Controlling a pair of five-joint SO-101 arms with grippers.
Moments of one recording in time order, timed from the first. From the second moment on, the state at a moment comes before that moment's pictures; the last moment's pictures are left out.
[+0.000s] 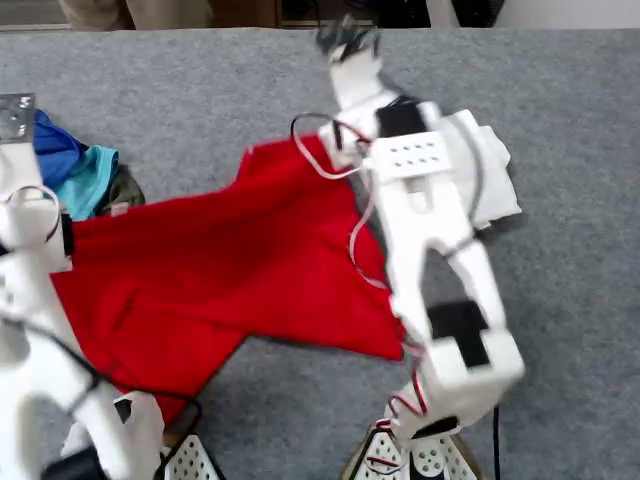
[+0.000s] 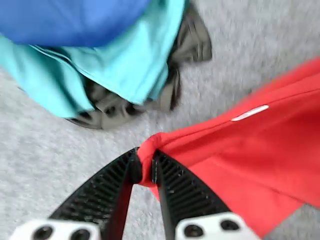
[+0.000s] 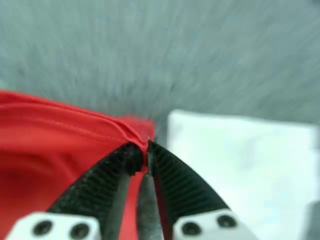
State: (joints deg) left arm -29.5 -37.9 11.8 88.8 -28.0; right arm -15.0 5.8 -13.8 68.5 7.0
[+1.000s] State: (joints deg) left arm -33.4 -60.2 -30.3 96.1 -18.2; right arm -15.4 -29.8 -73.2 75.2 7.1
